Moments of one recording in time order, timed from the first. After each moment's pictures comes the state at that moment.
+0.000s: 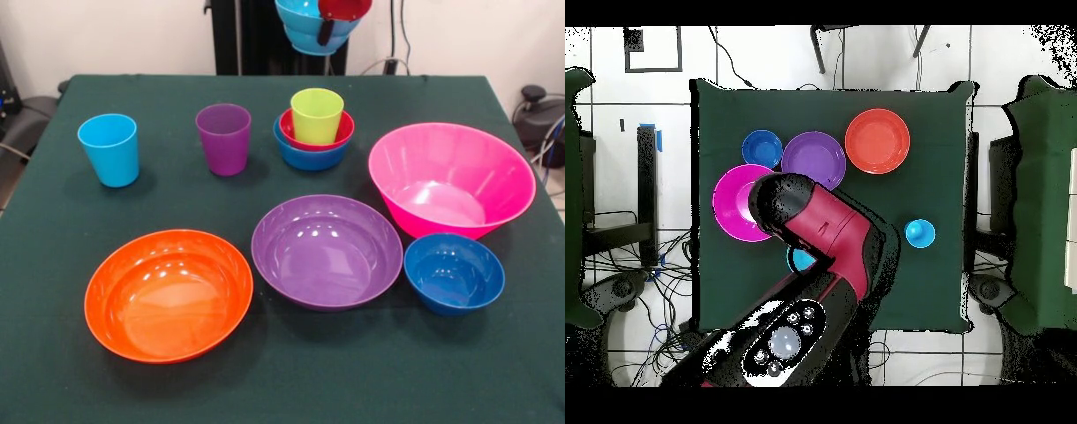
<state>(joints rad) 0.29 -0.41 -0.77 1.55 0.60 1.01 2.65</state>
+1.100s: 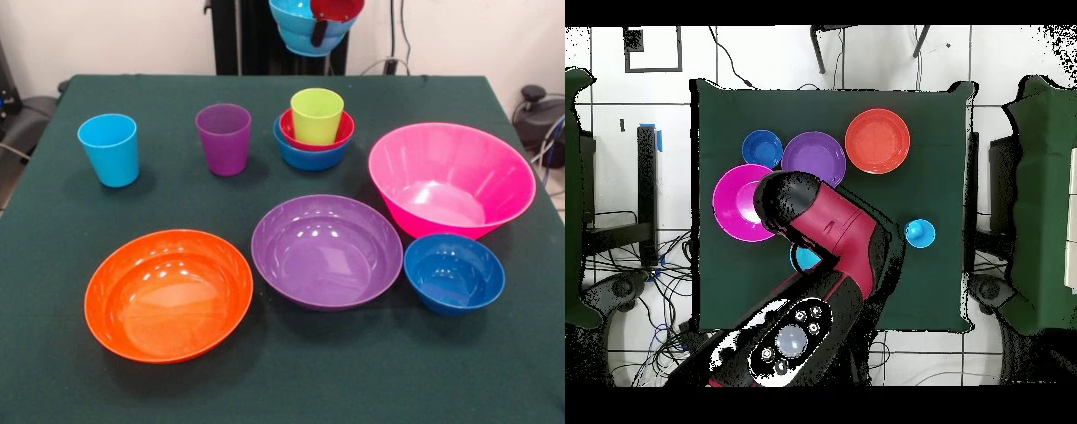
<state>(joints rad) 0.27 -0.41 -0.77 1.54 0.60 1.01 2.65</state>
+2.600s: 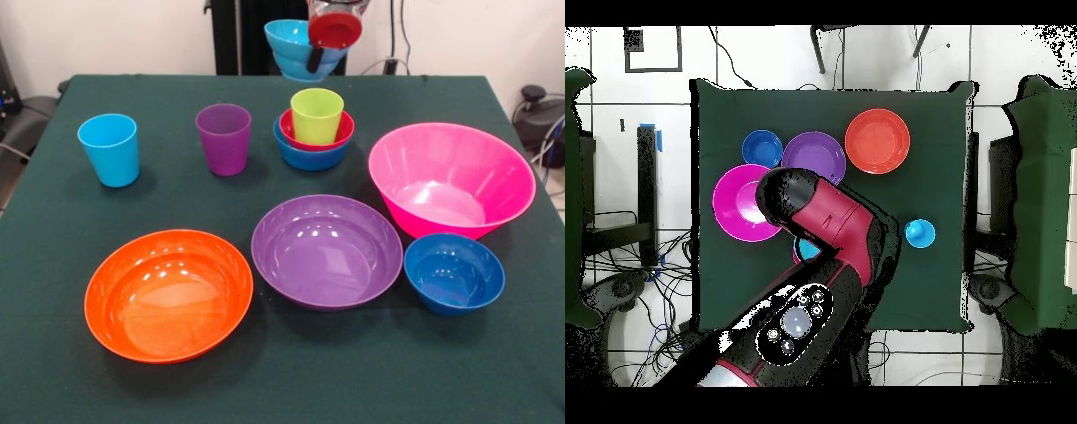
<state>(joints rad) 0.26 -0.37 -0.73 1.52 0.60 0.93 2.65</state>
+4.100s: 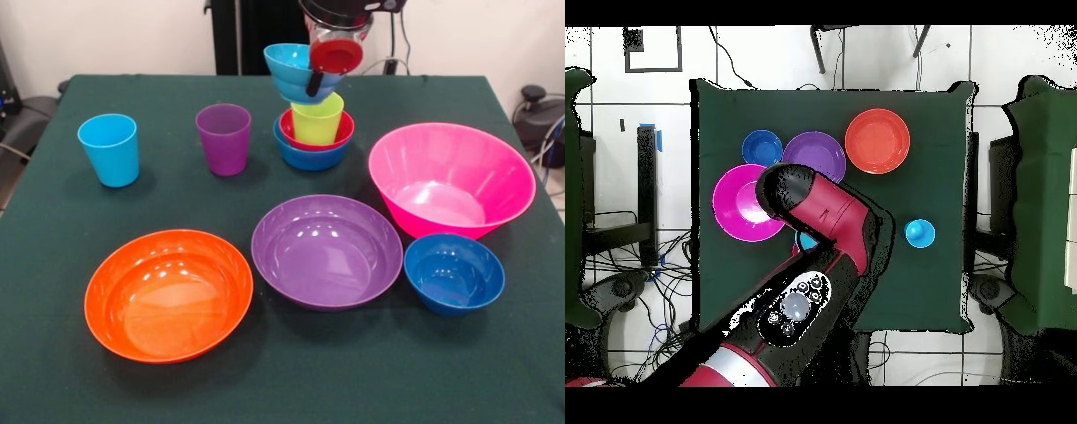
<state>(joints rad) 0.25 -0.34 -0.72 1.50 0.62 0.89 2.65</state>
